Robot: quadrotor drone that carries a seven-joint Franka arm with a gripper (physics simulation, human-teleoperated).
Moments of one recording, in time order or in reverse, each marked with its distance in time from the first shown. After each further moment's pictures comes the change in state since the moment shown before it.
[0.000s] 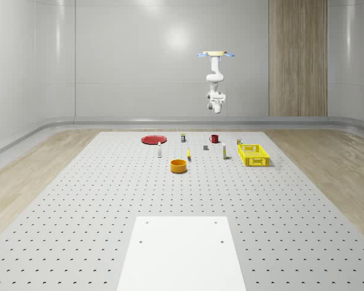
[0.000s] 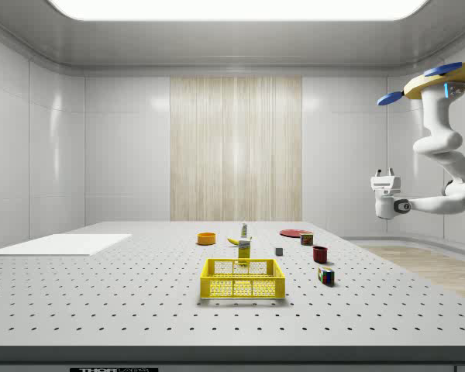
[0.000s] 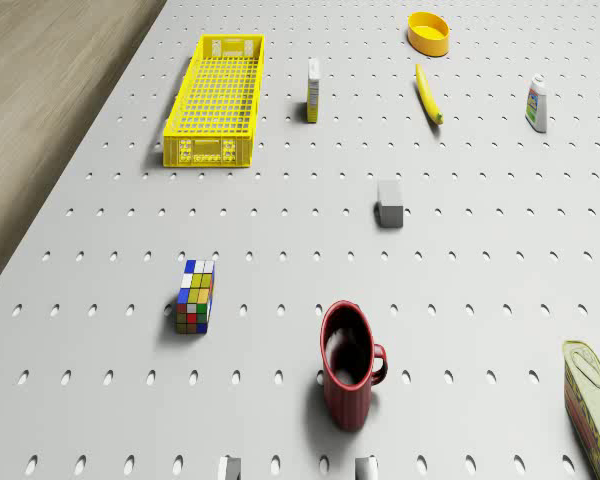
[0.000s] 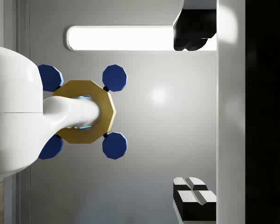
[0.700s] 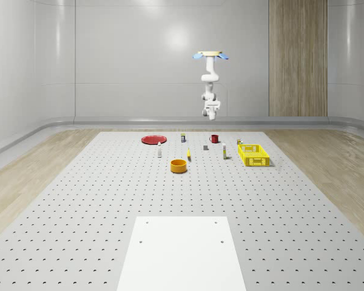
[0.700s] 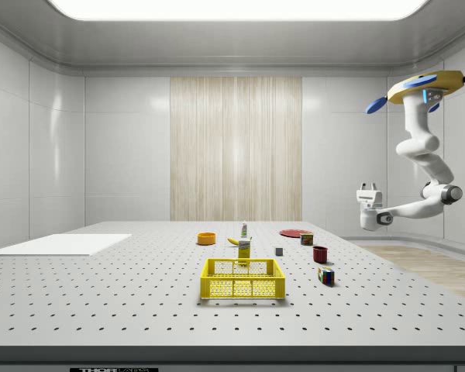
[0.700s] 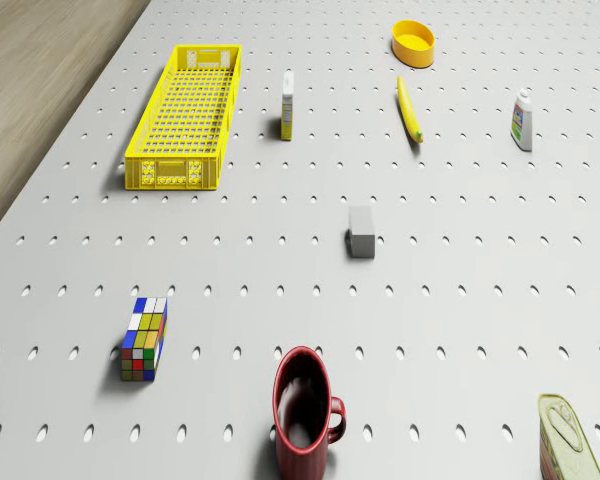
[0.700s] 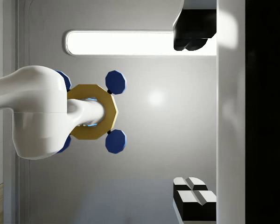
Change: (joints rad) arm -0.005 0.073 0.003 0.258 0.002 -0.174 -0.002
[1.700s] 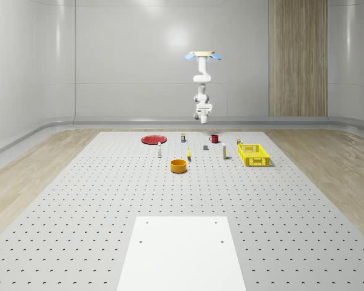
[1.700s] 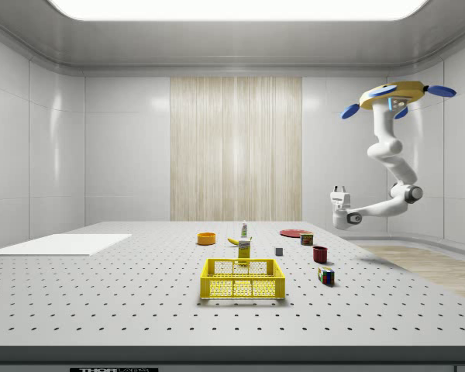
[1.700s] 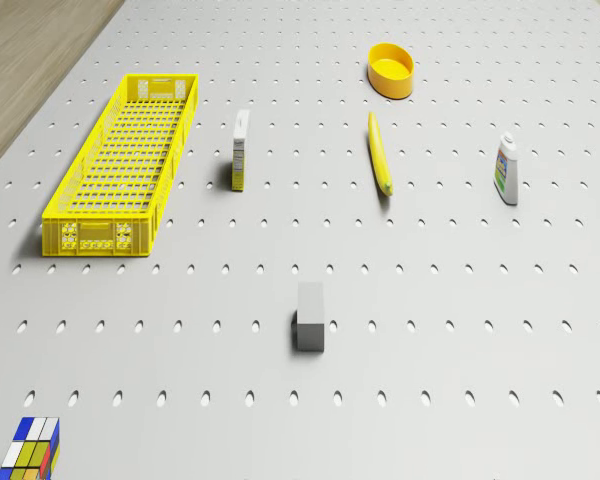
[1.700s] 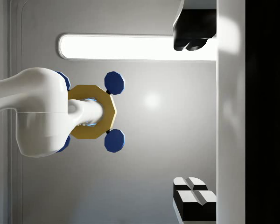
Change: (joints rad) arm -0.003 0.009 0.002 0.036 0.000 -0.012 -0.001
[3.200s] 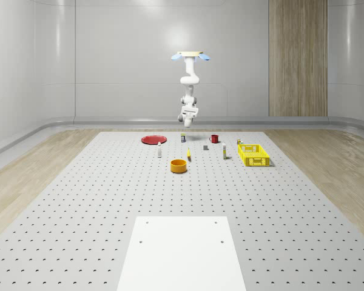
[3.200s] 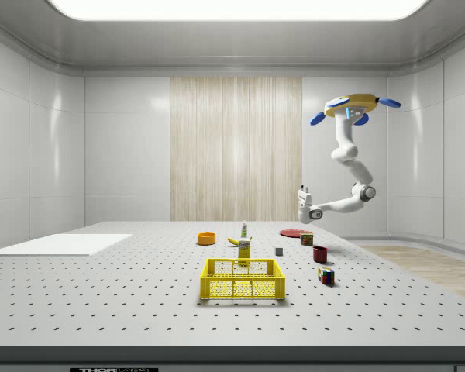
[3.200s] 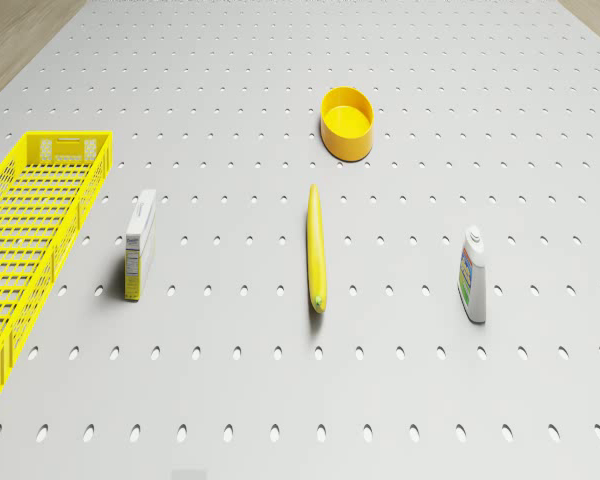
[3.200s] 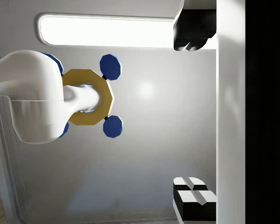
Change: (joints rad) arm -0.029 -0.017 0.090 -0.021 -0.125 0.024 0.016
